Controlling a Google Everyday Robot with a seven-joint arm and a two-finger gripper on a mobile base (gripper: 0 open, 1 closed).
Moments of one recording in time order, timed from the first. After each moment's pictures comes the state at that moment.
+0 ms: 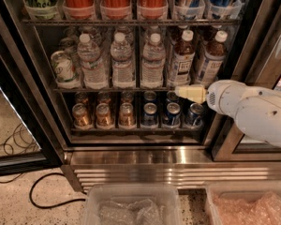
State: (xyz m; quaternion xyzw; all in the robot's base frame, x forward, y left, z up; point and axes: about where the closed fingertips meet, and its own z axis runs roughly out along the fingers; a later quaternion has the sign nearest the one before) arm 0.618 -0.212 0.825 -0.08 0.84 0.06 0.53
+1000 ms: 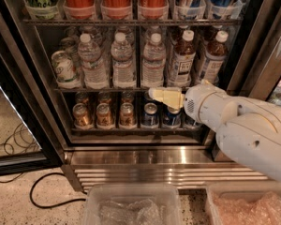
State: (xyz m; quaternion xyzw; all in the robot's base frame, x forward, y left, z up) arm 0.583 -0.121 0.854 -0.11 0.80 0.14 0.58
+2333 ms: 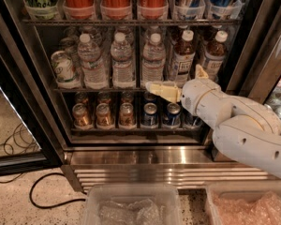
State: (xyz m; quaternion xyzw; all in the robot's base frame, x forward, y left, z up) arm 0.613 -0.111 0.871 -0.18 0.72 0.14 0.66
